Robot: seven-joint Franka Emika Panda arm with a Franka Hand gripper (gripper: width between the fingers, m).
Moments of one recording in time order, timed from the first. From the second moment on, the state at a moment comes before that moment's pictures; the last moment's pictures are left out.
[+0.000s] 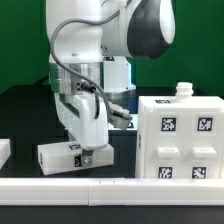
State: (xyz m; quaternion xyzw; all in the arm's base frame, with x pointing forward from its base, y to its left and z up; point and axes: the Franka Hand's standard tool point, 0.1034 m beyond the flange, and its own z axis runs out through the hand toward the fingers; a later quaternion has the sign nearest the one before) arm 0.541 -0.080 0.006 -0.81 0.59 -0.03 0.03
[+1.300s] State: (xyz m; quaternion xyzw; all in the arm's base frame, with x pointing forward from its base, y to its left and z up) arm 0.577 -0.006 0.145 -0.85 0.52 0.04 0.06
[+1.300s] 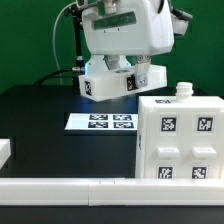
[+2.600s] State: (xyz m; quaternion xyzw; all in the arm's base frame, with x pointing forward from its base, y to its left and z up) arm 0.629 0.071 0.174 -0.88 0.47 0.00 0.00
